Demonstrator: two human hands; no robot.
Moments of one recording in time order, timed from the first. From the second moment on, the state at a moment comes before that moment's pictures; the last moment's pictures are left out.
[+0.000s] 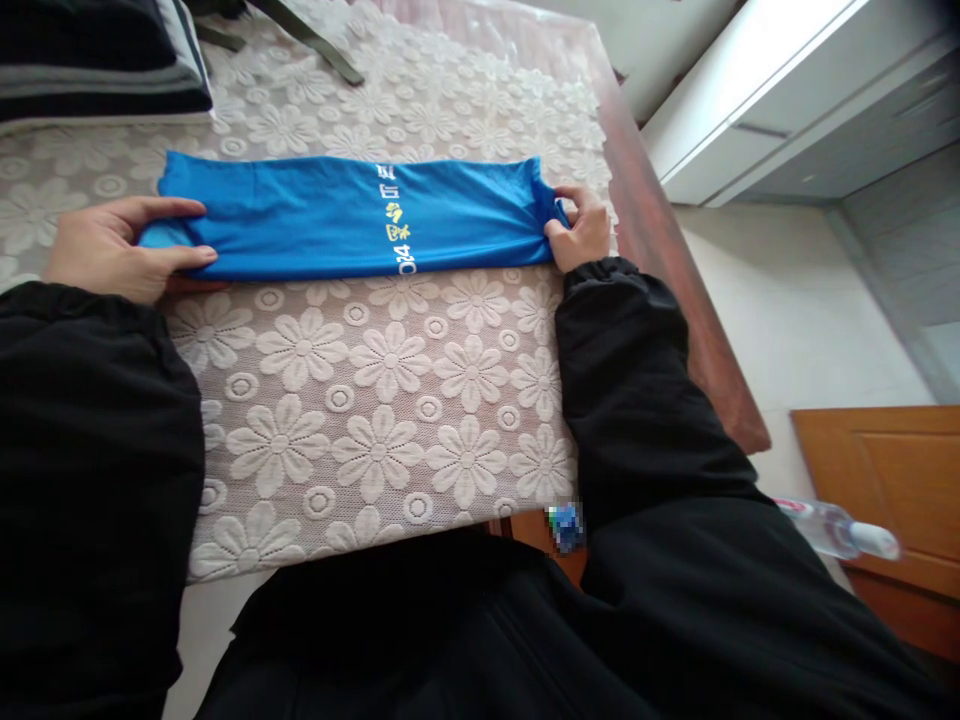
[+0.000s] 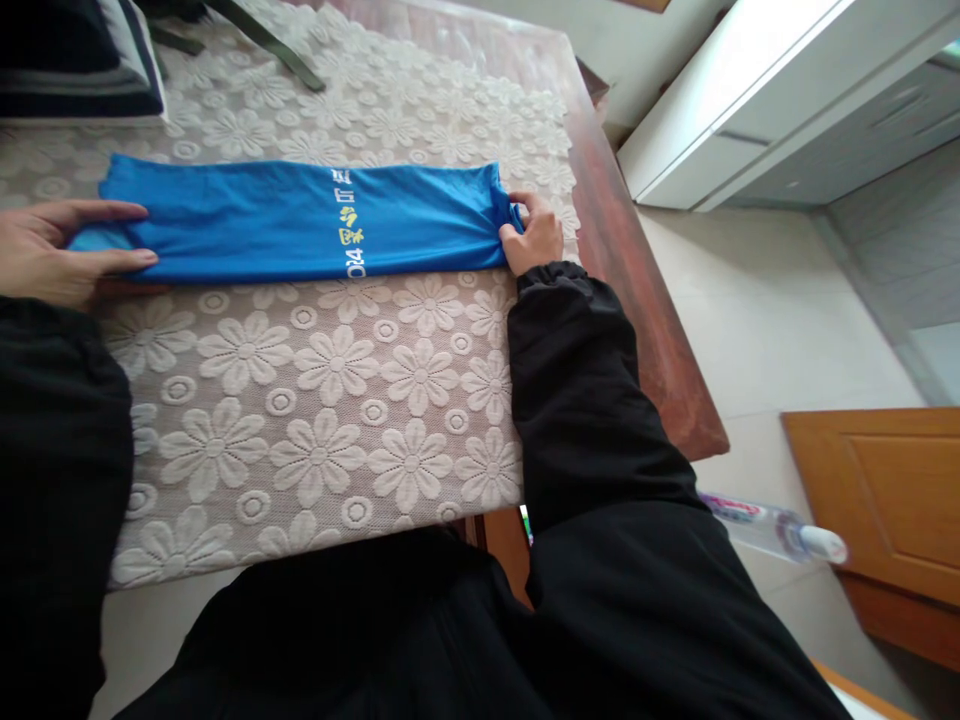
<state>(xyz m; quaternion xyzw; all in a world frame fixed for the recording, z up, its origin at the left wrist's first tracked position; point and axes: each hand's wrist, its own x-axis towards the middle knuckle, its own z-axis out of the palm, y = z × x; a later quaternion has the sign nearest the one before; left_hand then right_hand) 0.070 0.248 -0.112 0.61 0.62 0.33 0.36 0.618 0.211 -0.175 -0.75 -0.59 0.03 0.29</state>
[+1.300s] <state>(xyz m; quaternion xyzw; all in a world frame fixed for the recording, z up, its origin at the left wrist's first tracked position) 0.073 0.237 -0.113 0.74 0.60 0.26 0.13 0.607 0.201 -0.163 -0.80 -0.53 0.04 0.28</state>
